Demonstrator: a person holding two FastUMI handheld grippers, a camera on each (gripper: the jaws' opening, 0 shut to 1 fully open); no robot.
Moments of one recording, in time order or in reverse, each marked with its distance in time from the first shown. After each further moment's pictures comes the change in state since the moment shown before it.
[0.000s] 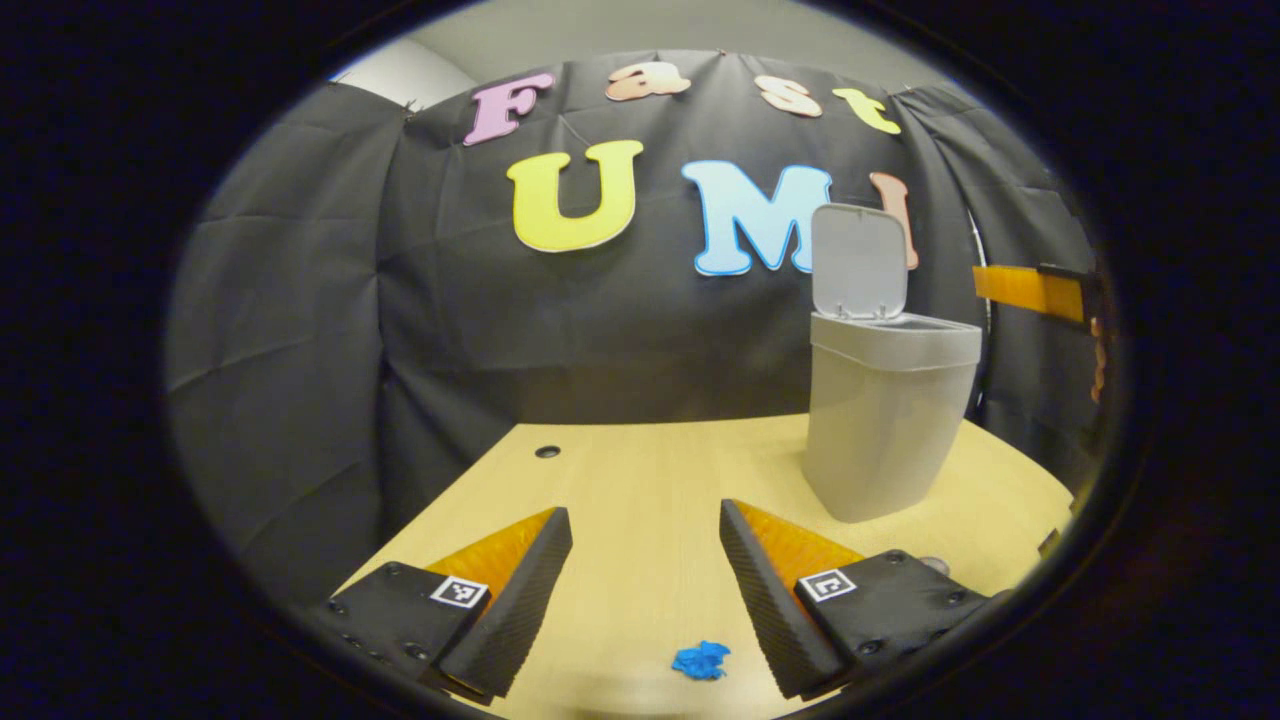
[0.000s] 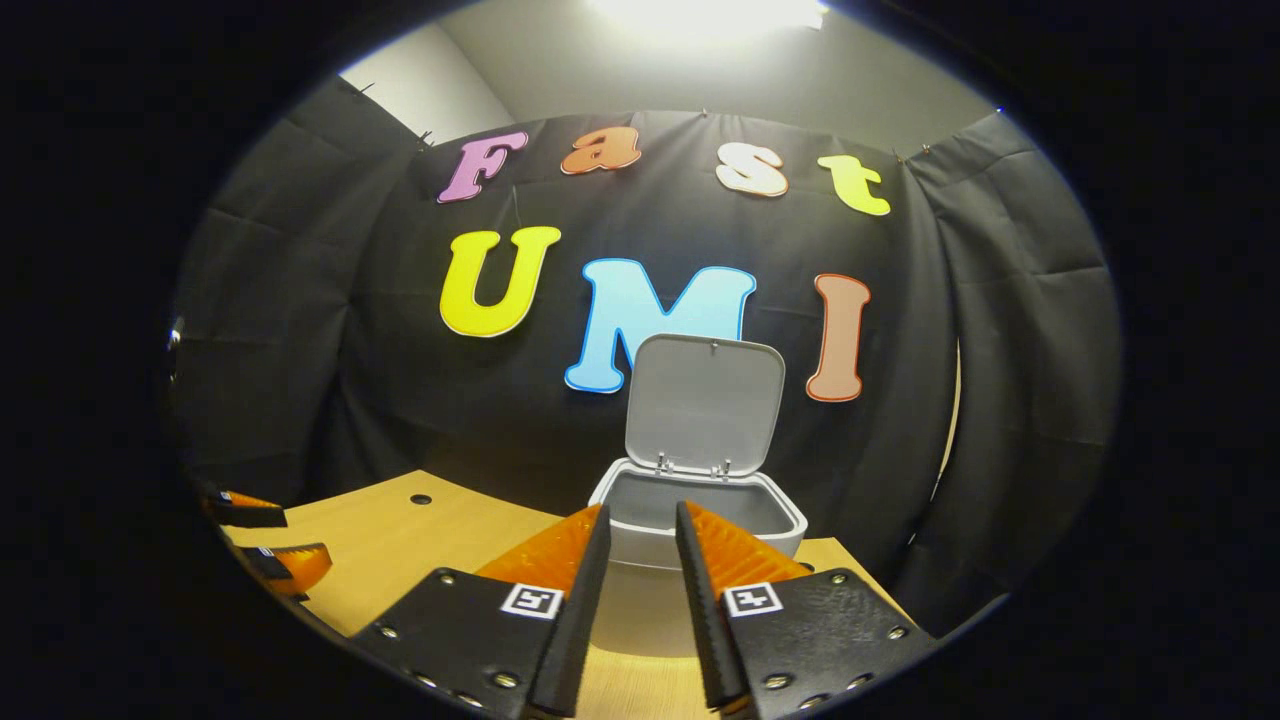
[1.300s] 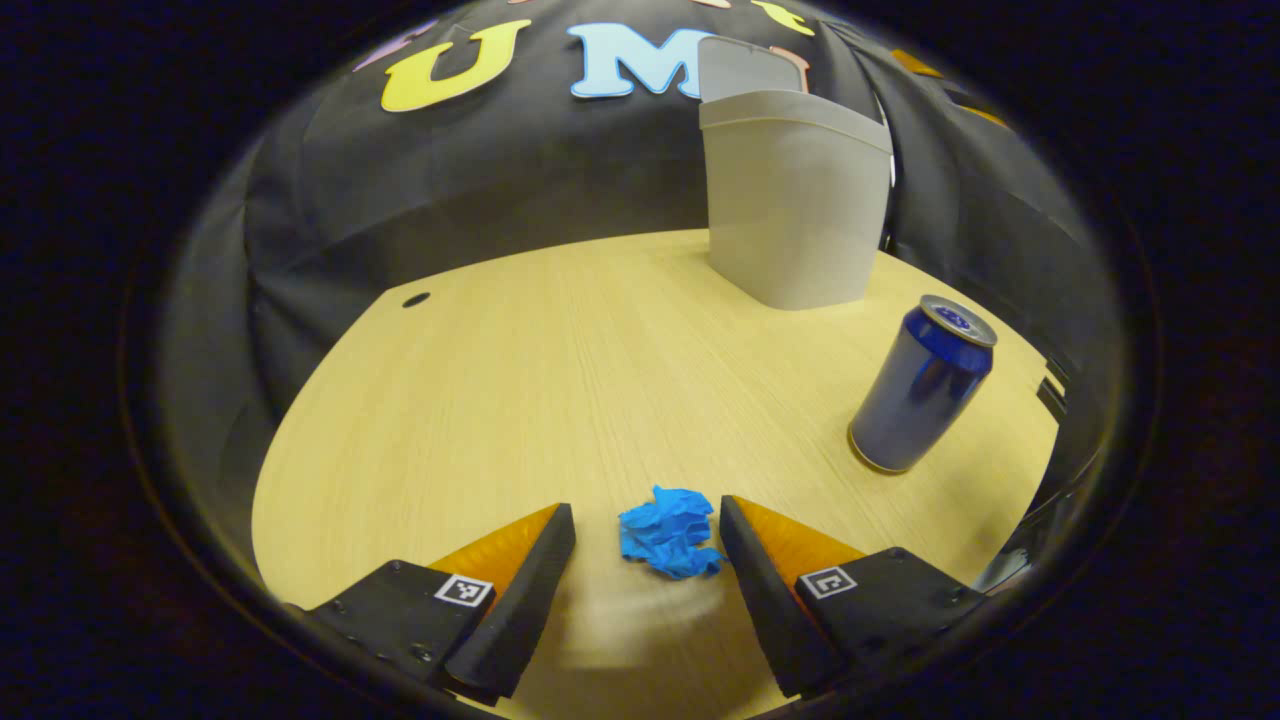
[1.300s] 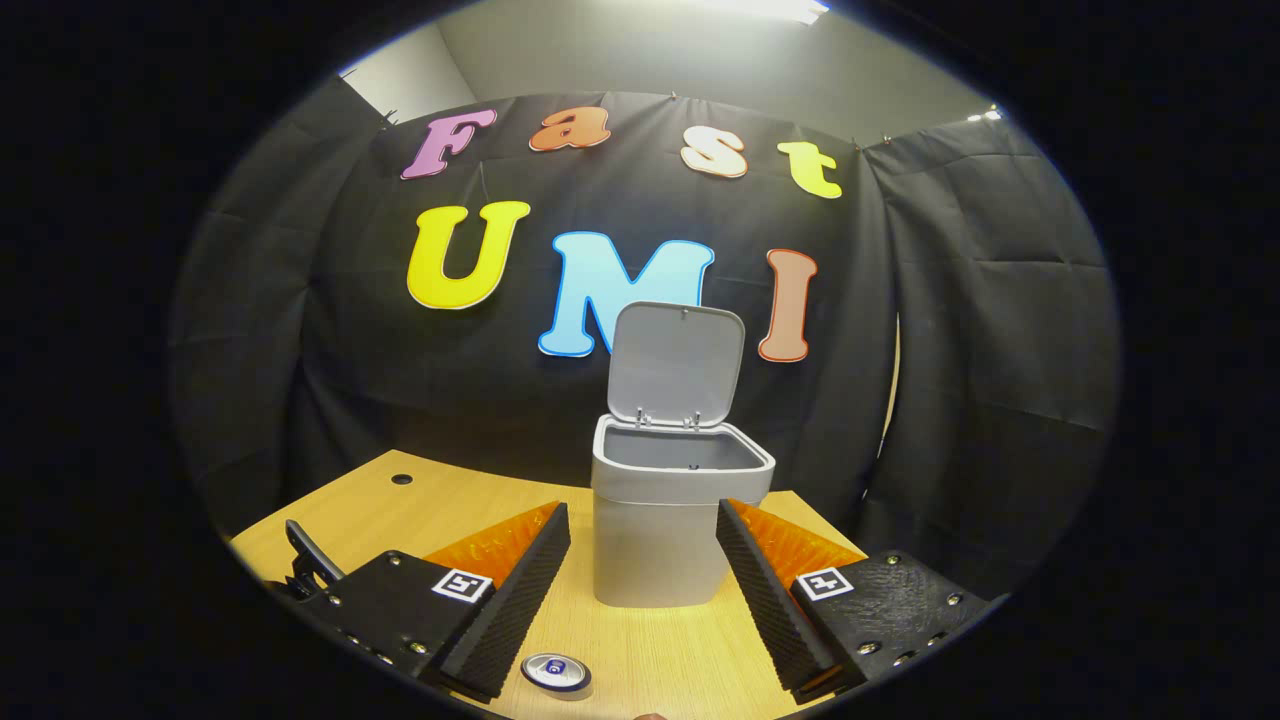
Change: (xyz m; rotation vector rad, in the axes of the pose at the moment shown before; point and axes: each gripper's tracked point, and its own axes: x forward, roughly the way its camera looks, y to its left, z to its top) left arm 0.027 -0.051 -0.219 0.119 0.429 -0.310; right arm -0.060 0.018 -0.018 0.035 0.119 -0.185
